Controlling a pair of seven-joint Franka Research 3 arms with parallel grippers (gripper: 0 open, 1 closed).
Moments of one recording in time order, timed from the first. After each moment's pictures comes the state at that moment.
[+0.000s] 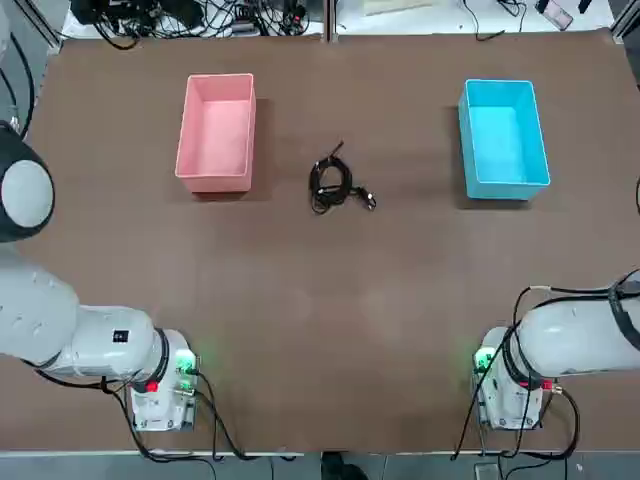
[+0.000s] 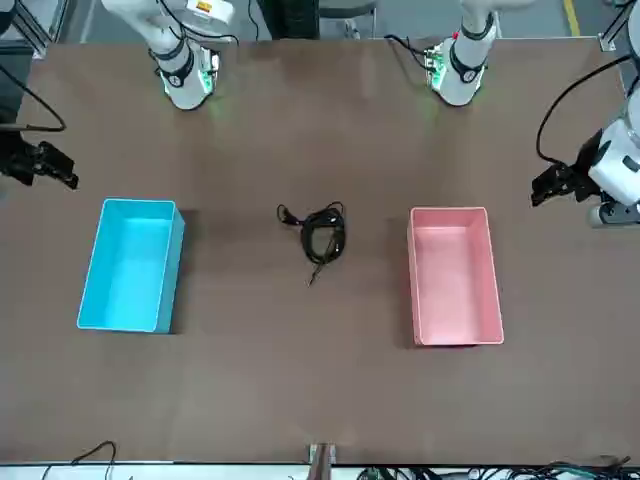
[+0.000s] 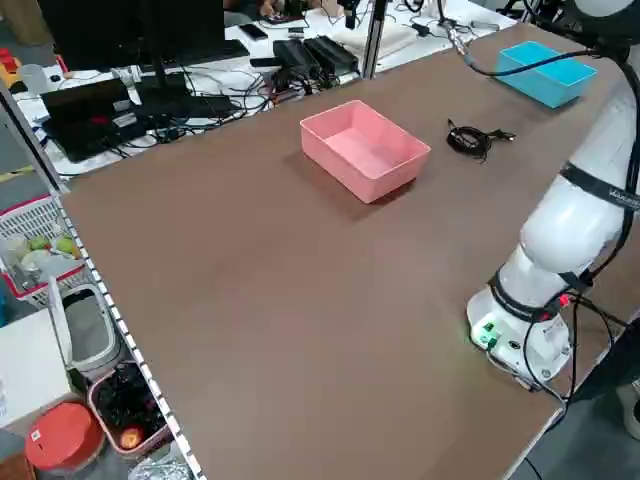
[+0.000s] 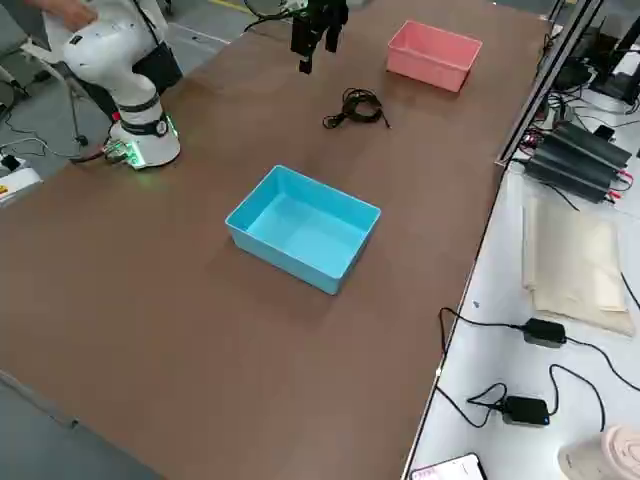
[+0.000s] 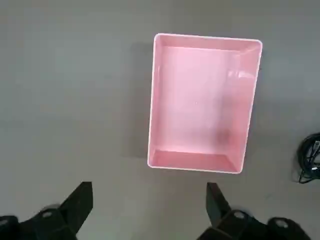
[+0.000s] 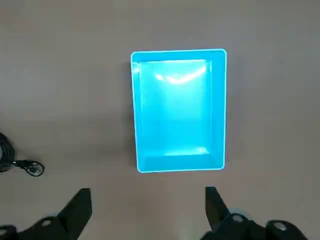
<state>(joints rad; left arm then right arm) -0.02 0.09 -0.06 -1.52 0.02 1.57 -0.14 0.03 0.03 -0.06 -1.49 -0.01 1.49 0.04</state>
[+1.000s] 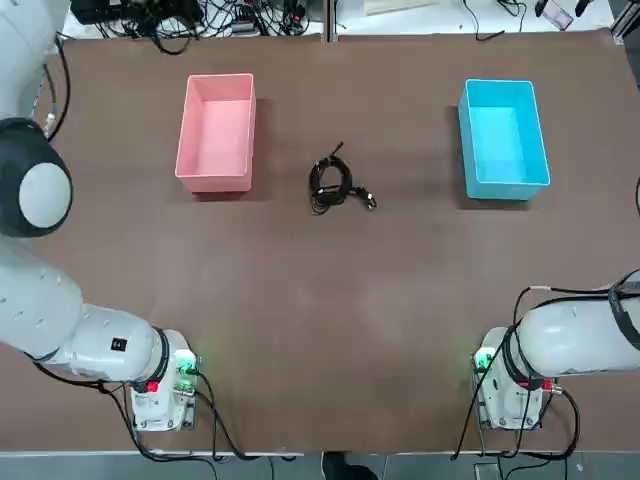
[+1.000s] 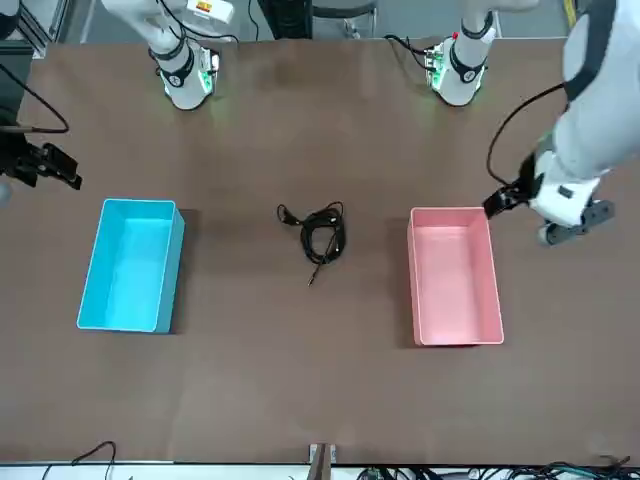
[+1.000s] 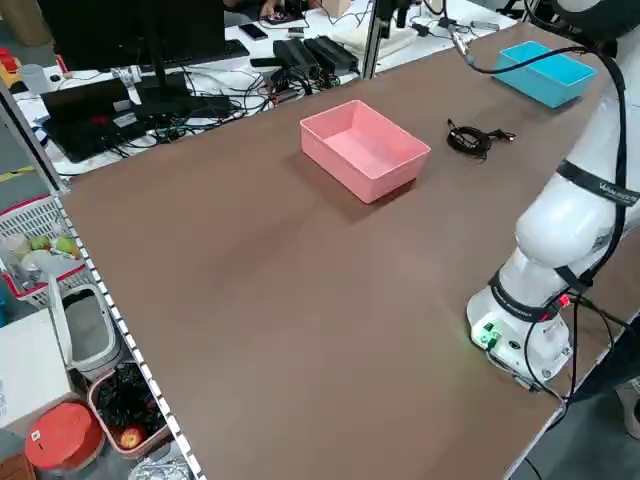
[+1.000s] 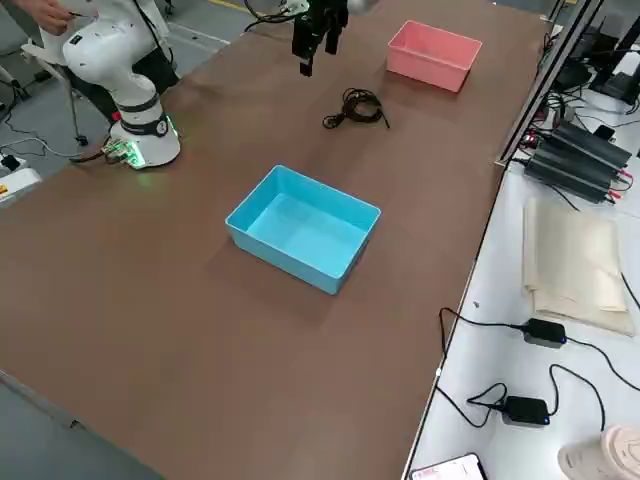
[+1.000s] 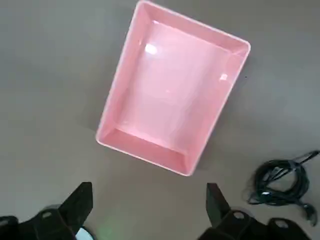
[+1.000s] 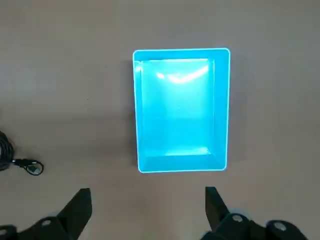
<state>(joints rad) -0.19 0.16 -0.09 -1.52 -0.01 1.57 -0.69 0.04 0.03 -0.05 -1.52 -0.01 1.52 0.05</state>
